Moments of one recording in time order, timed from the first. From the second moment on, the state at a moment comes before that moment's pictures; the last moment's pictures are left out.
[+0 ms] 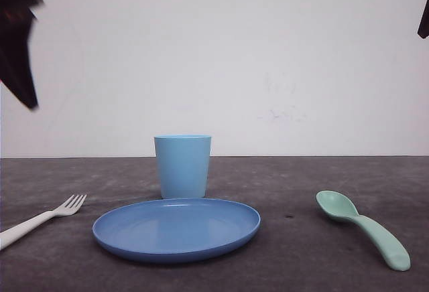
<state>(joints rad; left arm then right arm) -0.30 1.15 0.89 -0.74 0.10 -0.18 0.18 0.80 0.82 -0.69 -0.11 0.11</state>
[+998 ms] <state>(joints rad) -0.43 1.55 0.89 -0.63 0.03 -0.23 0.18 0.80 0.82 -0.69 -0.11 0.11</state>
